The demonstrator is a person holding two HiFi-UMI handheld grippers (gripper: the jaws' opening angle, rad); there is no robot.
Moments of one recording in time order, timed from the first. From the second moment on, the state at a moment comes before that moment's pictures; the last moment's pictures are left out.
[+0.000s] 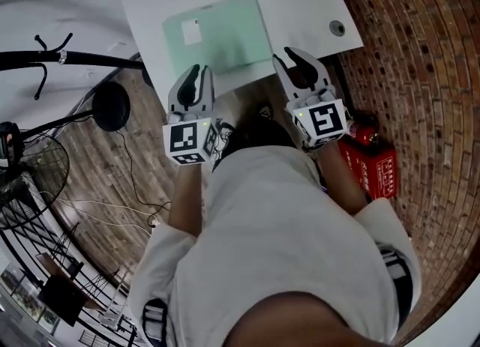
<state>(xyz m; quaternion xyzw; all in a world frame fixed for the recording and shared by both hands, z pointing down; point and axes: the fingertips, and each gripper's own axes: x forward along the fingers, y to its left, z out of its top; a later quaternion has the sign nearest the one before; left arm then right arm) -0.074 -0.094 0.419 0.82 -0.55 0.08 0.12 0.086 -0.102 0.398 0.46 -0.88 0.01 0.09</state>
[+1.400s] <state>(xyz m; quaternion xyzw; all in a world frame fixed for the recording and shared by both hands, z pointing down) -0.130 -0.186 0.553 0.76 -0.55 0.20 0.27 0.074 -0.219 0.534 0.40 -0.88 0.19 0.18</state>
